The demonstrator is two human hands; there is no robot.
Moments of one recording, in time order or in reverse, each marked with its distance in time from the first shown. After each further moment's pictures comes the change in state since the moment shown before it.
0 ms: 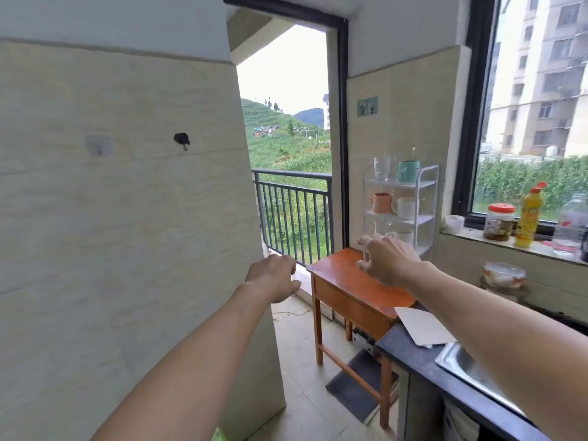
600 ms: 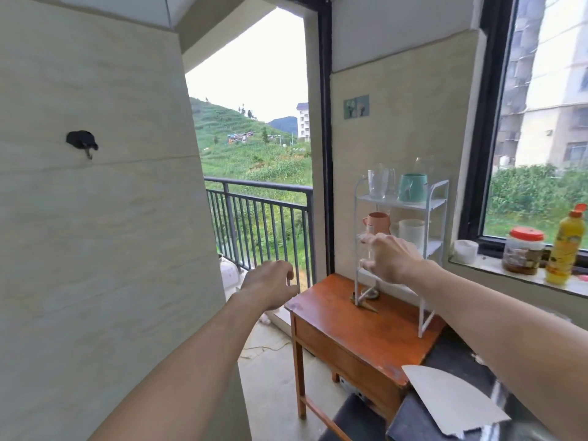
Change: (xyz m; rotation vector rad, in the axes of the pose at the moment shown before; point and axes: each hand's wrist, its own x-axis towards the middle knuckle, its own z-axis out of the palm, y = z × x) left_hand 0.284 -0.028 0.064 -0.154 0.010 0.104; right_hand 0.246 0.097 0.084 0.015 0.013 0.149
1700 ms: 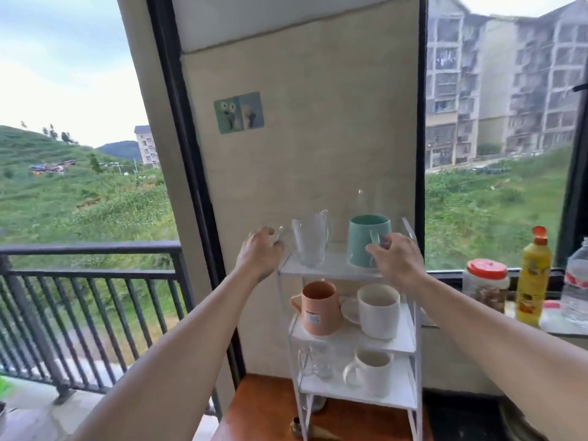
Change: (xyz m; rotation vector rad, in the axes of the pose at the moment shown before) left_hand 0.583 0.092 0.085 -0.665 0.038 0.289; right_hand 0.342 0.228 0.093 0.482 0.552 0.871
